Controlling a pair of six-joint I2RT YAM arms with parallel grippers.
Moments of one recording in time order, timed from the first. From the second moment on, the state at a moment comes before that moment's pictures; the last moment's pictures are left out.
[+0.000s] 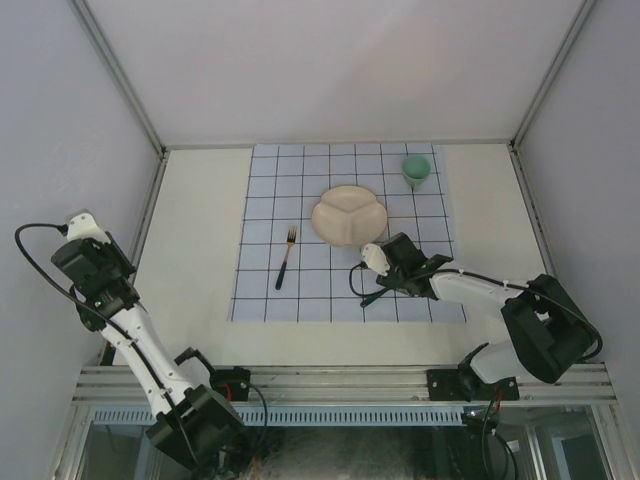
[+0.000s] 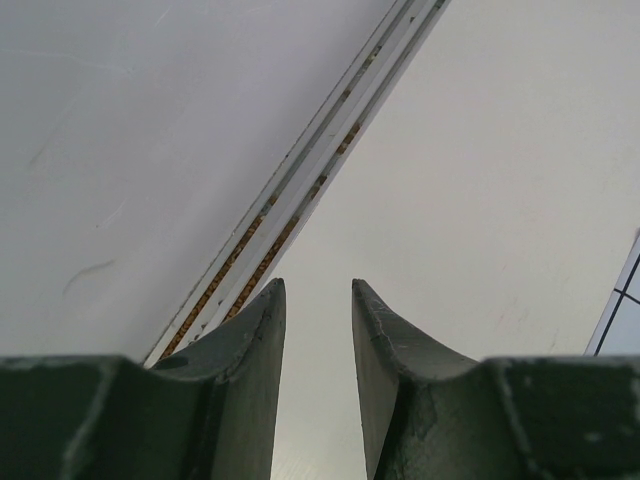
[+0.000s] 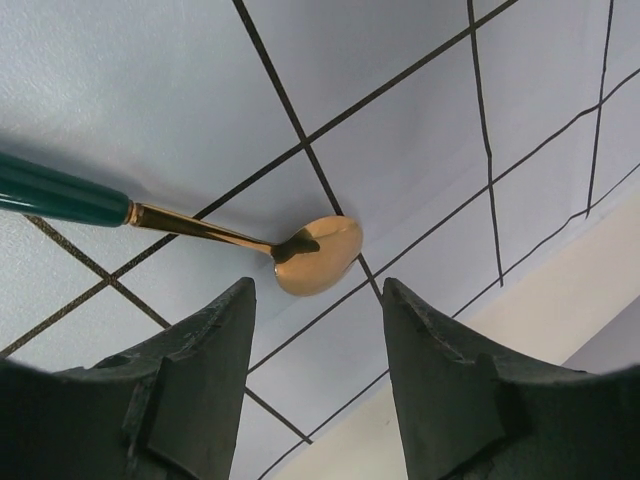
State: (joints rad) left arm 0.75 0.78 0.80 -0.46 0.16 0.09; right arm 0.64 1.41 0.67 -0.33 0.26 -0.64
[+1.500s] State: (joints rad) left arm 0.75 0.80 0.80 -0.45 0.16 0.09; right arm 0.58 1.47 0.68 -0.28 0.28 -0.68
